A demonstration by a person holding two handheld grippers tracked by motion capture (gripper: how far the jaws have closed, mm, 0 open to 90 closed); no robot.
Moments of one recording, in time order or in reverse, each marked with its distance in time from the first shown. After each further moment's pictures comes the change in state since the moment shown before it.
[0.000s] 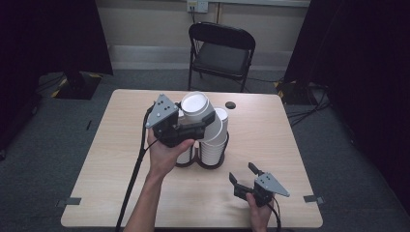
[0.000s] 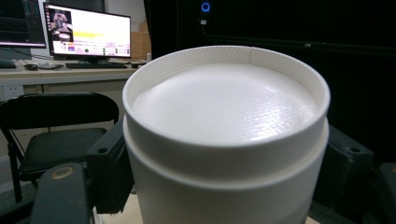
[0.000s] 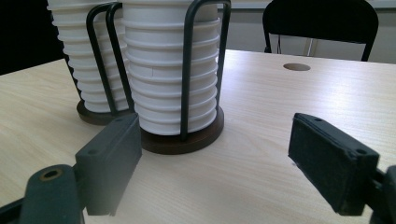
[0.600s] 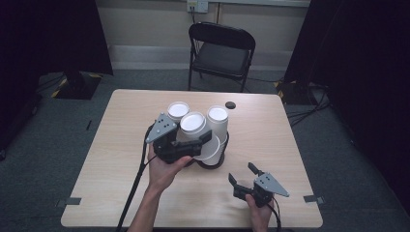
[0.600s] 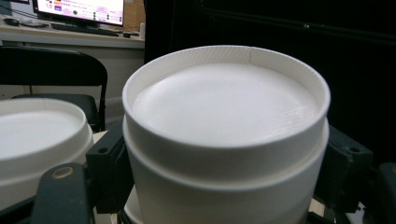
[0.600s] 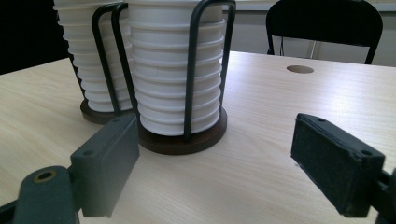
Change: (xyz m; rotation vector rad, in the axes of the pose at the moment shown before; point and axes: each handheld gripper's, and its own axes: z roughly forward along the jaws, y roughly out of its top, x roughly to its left) left arm 0.000 -0.051 -0.008 0.080 -0.018 -0.100; right arm 0.001 0.000 0.000 -0.003 0.012 -0.016
